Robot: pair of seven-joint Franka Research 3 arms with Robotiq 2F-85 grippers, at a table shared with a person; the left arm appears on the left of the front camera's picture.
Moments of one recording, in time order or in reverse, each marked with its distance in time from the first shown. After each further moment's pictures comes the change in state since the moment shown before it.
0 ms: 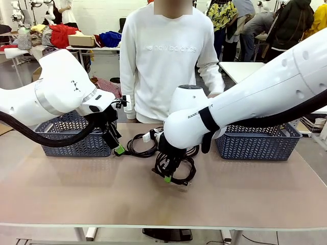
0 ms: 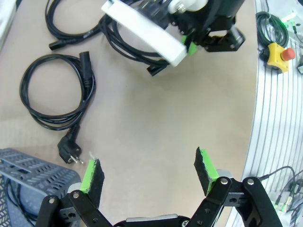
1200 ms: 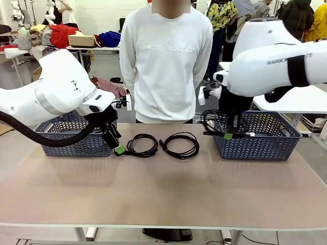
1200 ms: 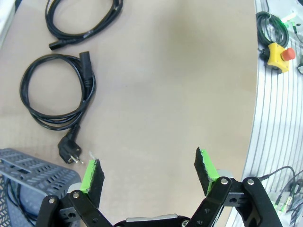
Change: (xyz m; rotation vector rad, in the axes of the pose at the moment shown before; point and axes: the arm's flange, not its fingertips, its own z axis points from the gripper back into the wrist) left arm 0.000 0.000 0.000 0.000 0.000 0.000; right arm -0.125 -0.090 0.186 -0.222 0.036 0.343
